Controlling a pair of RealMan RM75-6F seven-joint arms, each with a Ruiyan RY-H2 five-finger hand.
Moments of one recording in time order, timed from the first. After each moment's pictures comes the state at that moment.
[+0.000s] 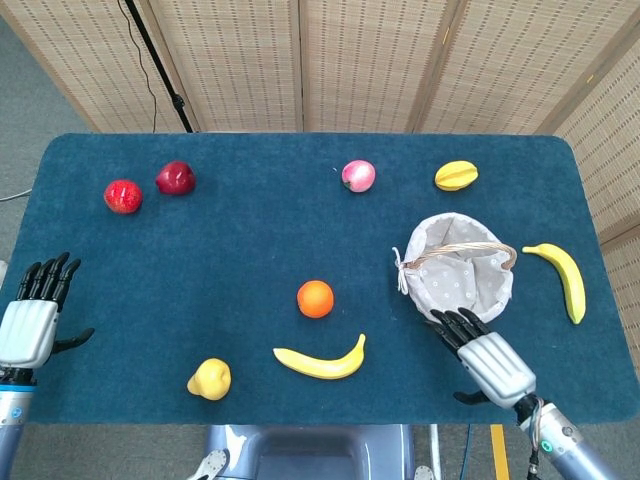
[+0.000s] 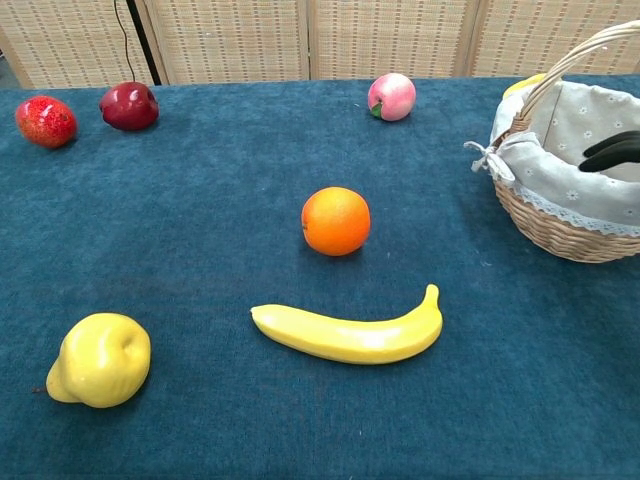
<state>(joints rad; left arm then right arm) -0.21 -1.27 -0.02 -1.42 1.45 1.48 0.00 0.33 -0.95 0.00 -1.96 -1.66 1.03 -0.09</state>
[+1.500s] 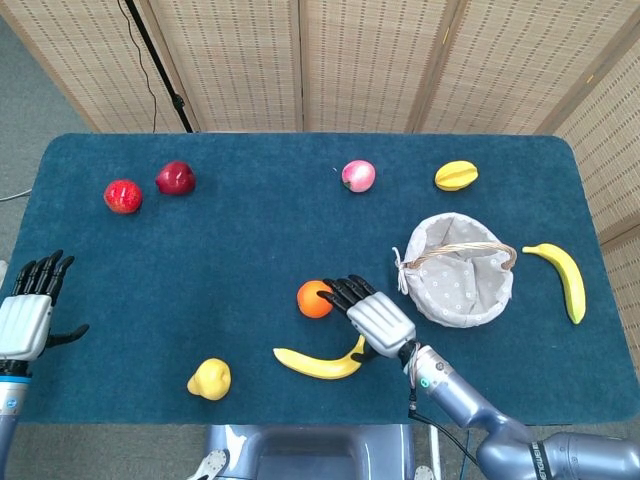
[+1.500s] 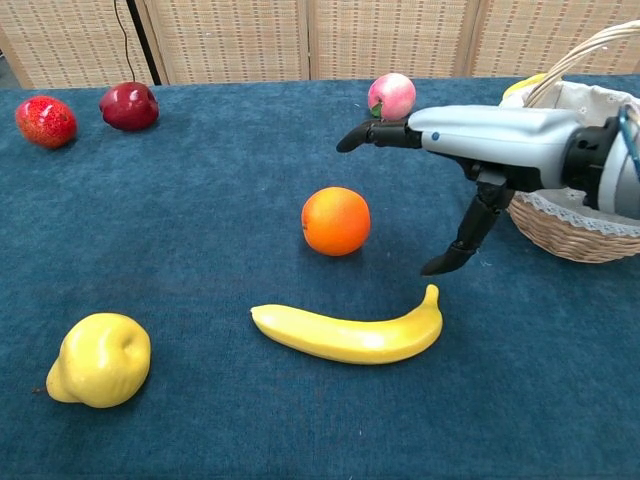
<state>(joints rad) -0.20 -1.27 -0.06 -1.35 1.42 1.39 -0.08 0.69 -1.38 0.19 -1.86 -1.22 0.85 -0.36</state>
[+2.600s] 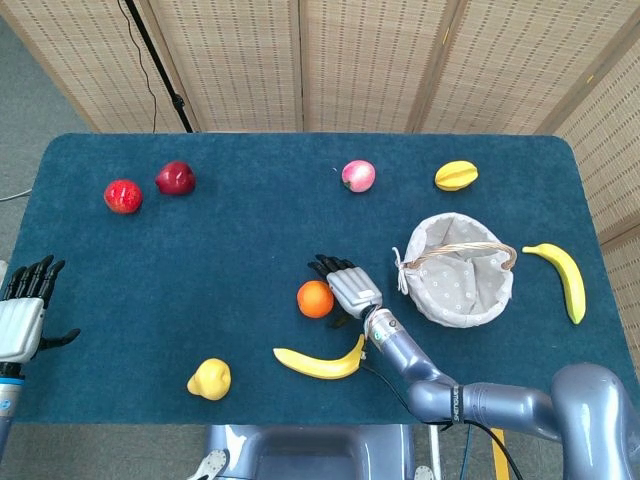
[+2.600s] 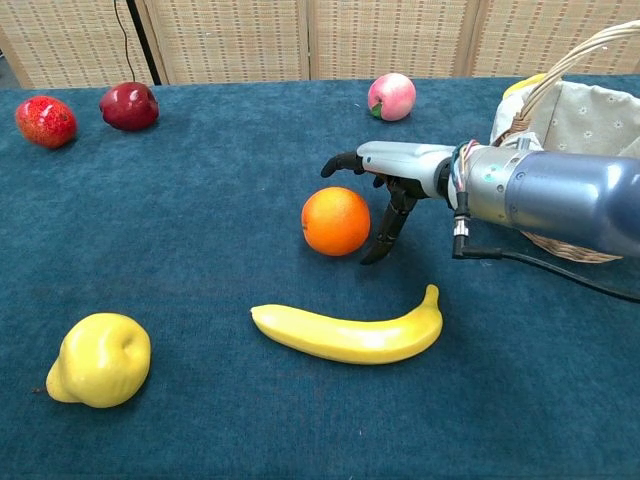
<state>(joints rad) -0.19 -1.27 -0.07 -1.33 1.39 1.34 -0.07 0.94 -1.68 0.23 -1.45 -0.78 0.80 -0.36</state>
